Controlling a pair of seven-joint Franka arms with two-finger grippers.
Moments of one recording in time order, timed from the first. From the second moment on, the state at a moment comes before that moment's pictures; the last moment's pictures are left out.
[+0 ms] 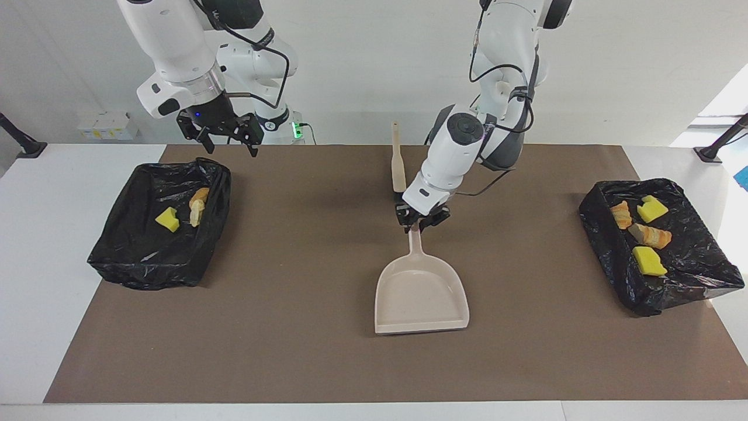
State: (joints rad) left arm -0.53 0.32 -0.07 -1.77 -0.18 2.21 -0.49; right arm -0.02 0.02 0.14 -1.54 0.03 1.48 0.24
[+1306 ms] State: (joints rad) left arm -0.23 0.24 -0.02 -1.55 -0.13 1.87 -0.21; right arm -0.04 0.02 0.14 -1.54 -0.02 1.53 0.11
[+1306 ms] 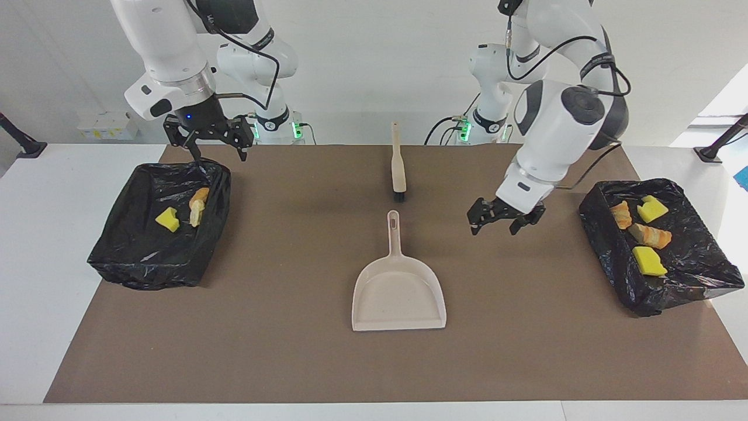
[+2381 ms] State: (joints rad) left arm -0.03 -0.04 0.00 -1.65 -0.04 1.60 0.10; right arm -0.04 0.02 0.14 -1.54 0.00 1.55 0.11
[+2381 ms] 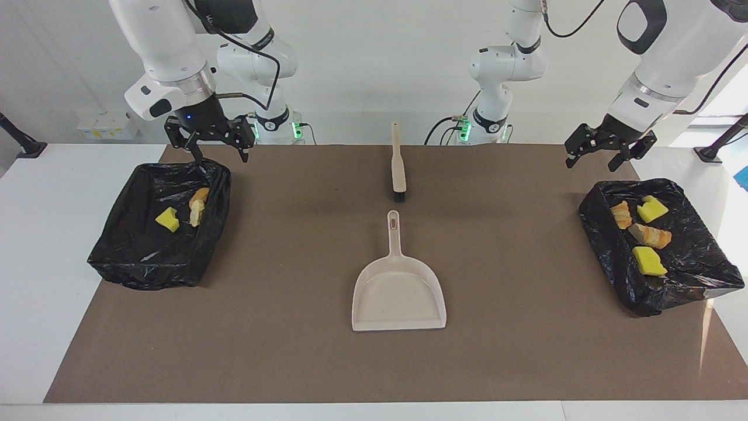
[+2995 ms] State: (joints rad) left arm -0.03 -0.07 0.00 -1.70 0.01 1.66 0.17; right arm -0.04 0.02 0.14 -1.54 0.00 1.55 0.11
